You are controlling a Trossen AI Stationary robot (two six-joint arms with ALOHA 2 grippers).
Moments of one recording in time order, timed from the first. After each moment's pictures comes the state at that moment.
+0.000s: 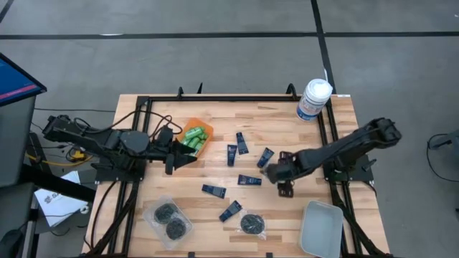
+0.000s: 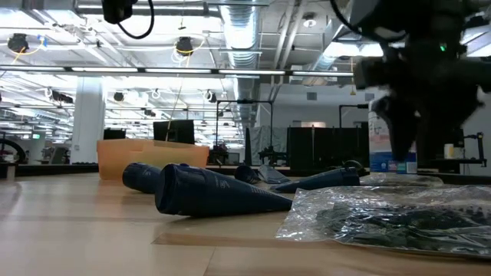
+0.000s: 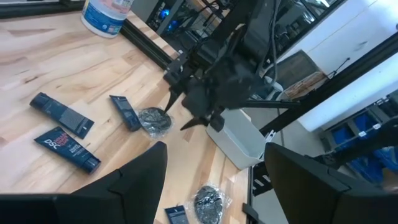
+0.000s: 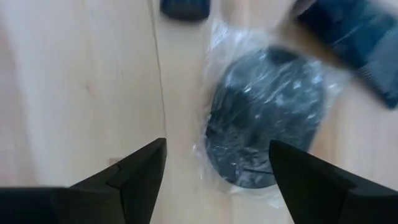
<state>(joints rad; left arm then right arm) -0.28 0.85 0.82 -0.24 -0.33 -0.80 0.29 1.50 0.83 -0.73 0.11 0.34</state>
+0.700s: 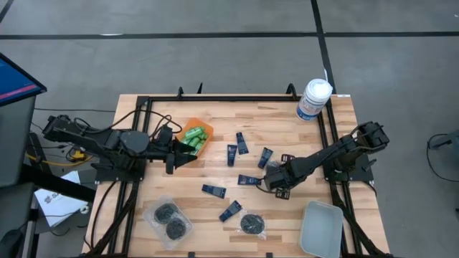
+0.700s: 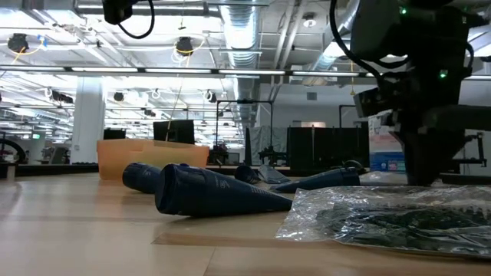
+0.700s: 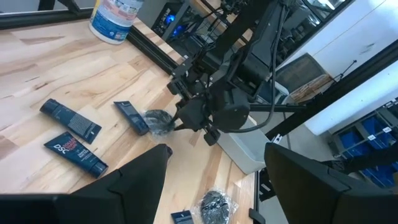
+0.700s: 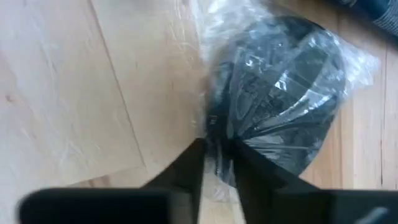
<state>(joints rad) -0.28 0.85 0.82 -0.25 -0.37 -0.79 0.32 1.66 0.84 -0.76 0.19 0.52</state>
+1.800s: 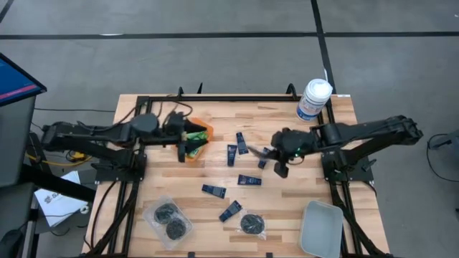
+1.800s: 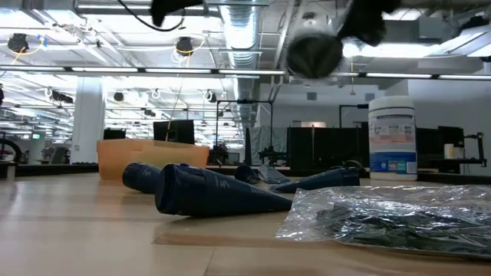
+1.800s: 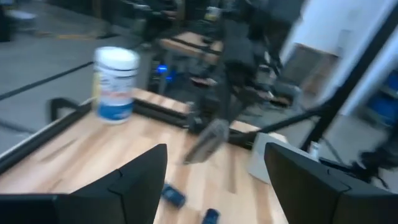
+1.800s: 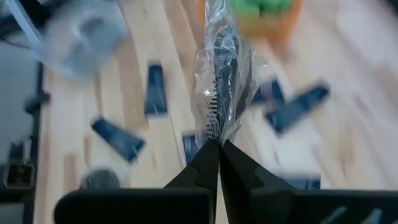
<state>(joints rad) 0.02 0.97 0.82 0.04 -0.09 -0.29 0.14 1.18 1.09 -0.69 0.16 0.41</state>
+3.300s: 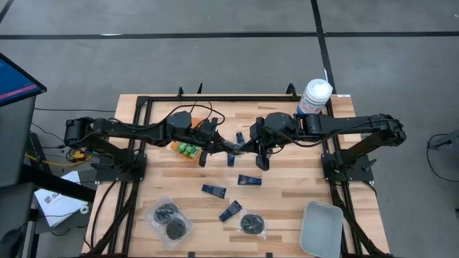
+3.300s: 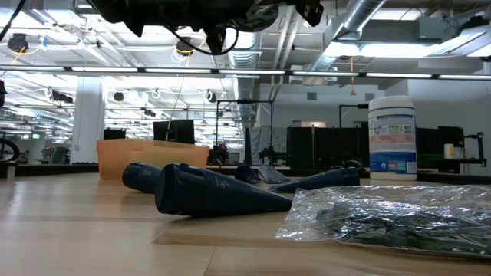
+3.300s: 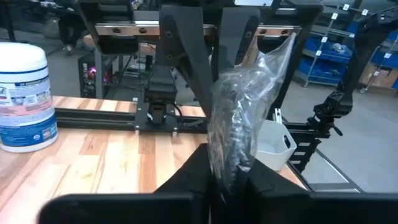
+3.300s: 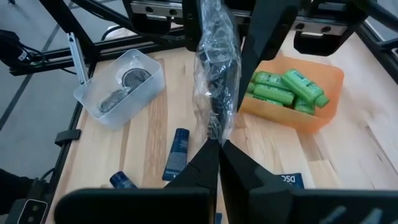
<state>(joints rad) 0.15 1.37 0.82 0.46 0.34 -0.13 0.03 1.41 1.34 -0.52 -0.03 0.17</state>
